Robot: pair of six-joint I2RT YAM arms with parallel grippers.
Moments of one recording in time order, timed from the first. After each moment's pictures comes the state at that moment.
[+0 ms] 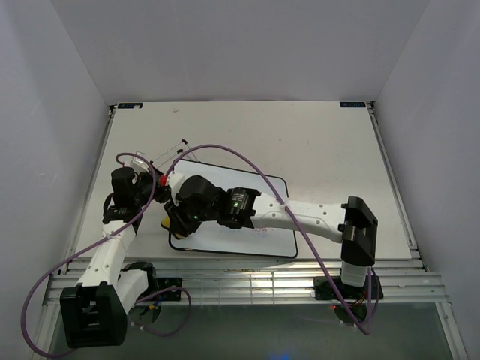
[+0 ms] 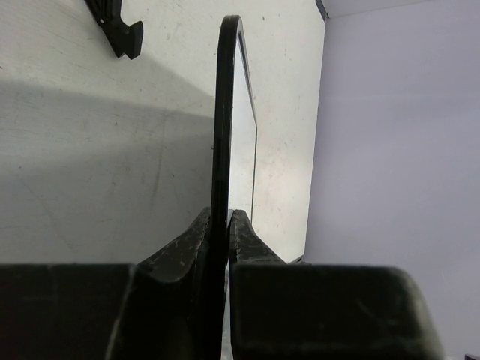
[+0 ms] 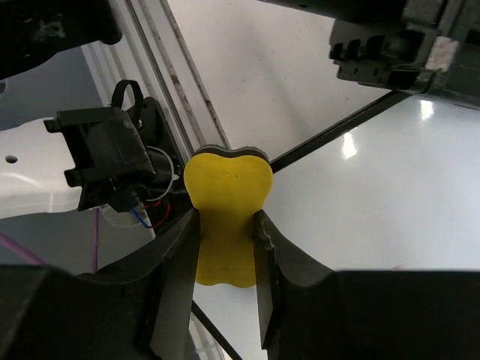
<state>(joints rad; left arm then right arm) 0.05 0.94 0.53 -0.06 0.61 -0.90 1.32 1.81 1.60 -0.37 -0.06 0.32</state>
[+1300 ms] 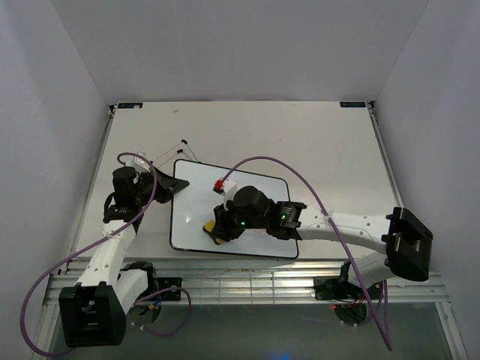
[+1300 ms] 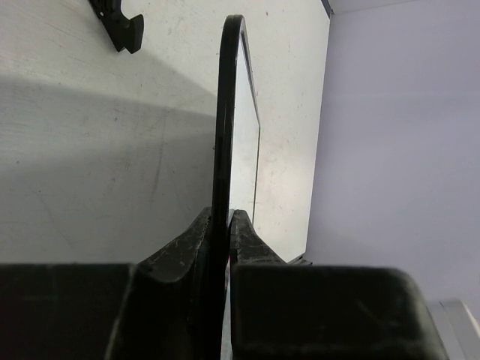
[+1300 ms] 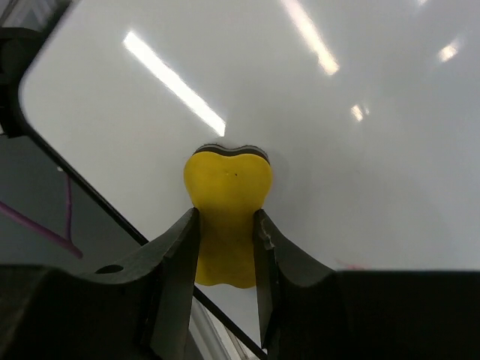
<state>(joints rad) 0.04 0.95 0.54 -0.09 0.60 -0.89 1.23 1.48 1.04 -0.13 -0.09 0.43</state>
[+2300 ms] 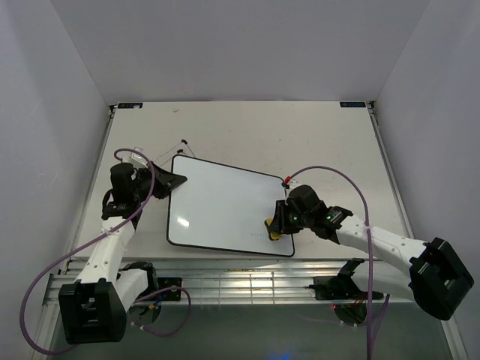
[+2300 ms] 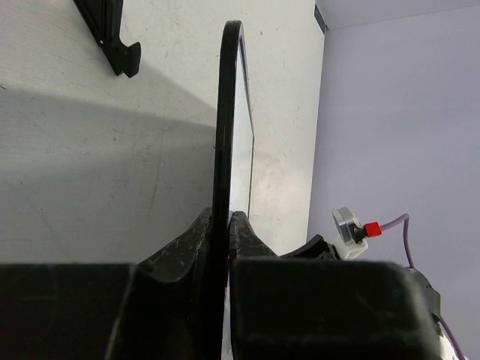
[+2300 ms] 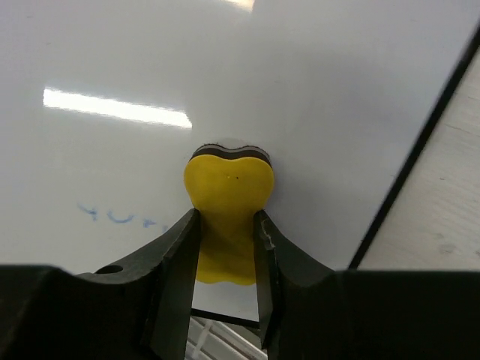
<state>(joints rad) 0.03 0.98 0.58 -0.08 0.58 -0.89 0.76 1.09 0.50 -0.24 -0.15 0.59</state>
